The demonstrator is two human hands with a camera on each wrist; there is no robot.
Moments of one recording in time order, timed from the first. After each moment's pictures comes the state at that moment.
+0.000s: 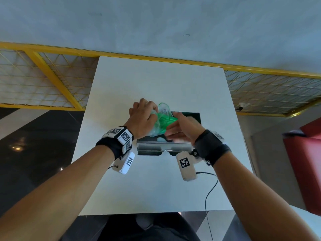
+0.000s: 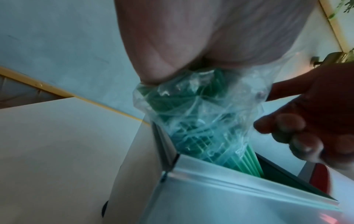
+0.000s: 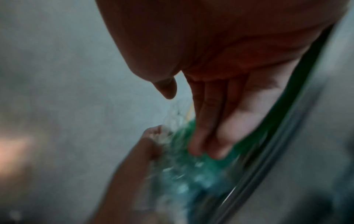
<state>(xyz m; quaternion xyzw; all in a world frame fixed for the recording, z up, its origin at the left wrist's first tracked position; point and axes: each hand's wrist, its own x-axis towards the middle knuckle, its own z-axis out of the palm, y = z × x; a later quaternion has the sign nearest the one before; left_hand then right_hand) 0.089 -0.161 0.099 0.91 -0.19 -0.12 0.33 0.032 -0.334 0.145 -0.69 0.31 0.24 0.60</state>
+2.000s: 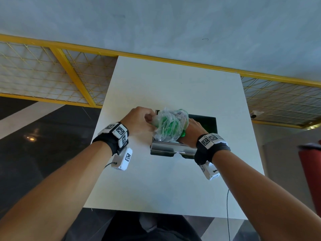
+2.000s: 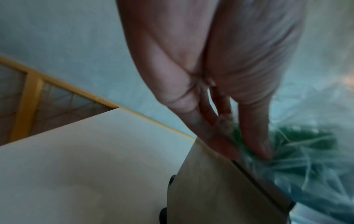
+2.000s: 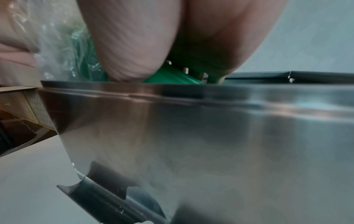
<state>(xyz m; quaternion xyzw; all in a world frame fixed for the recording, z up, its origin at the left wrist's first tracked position) 0.103 -0.090 0.091 0.85 -0.15 -0.21 0.47 0.054 -0.329 0.083 -0.97 -0.07 0.19 0.13</state>
